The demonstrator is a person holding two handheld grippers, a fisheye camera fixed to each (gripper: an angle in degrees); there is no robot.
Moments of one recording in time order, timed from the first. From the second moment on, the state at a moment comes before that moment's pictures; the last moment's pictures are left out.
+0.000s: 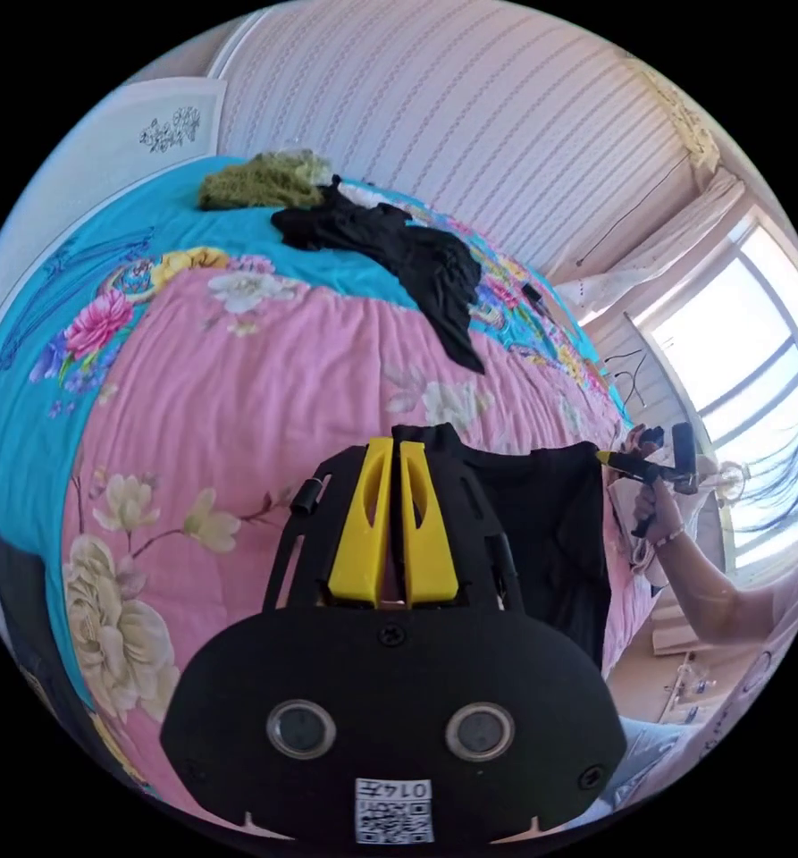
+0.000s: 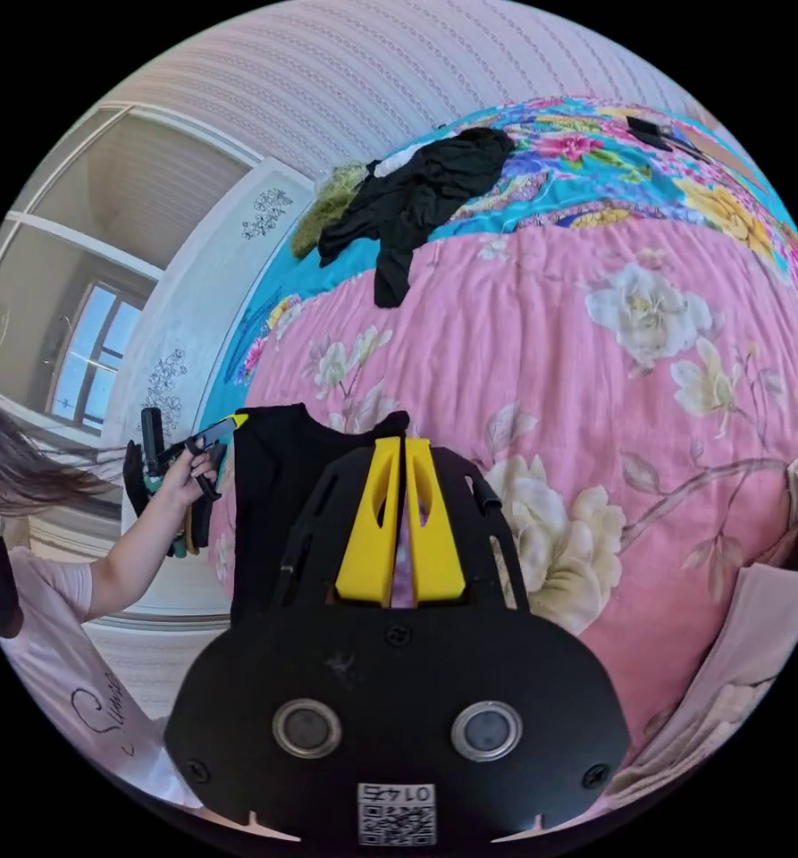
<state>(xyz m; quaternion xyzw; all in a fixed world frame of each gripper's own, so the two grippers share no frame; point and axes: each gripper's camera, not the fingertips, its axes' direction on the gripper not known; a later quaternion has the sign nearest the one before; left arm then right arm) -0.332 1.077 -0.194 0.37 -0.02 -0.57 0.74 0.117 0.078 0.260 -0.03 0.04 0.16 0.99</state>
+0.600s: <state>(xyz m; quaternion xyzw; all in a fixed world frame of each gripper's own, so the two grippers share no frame) -0.063 1.121 -0.119 0.30 0.09 -0.55 0.77 0.016 0.278 0.261 -0.19 -0.04 0.19 0.96</state>
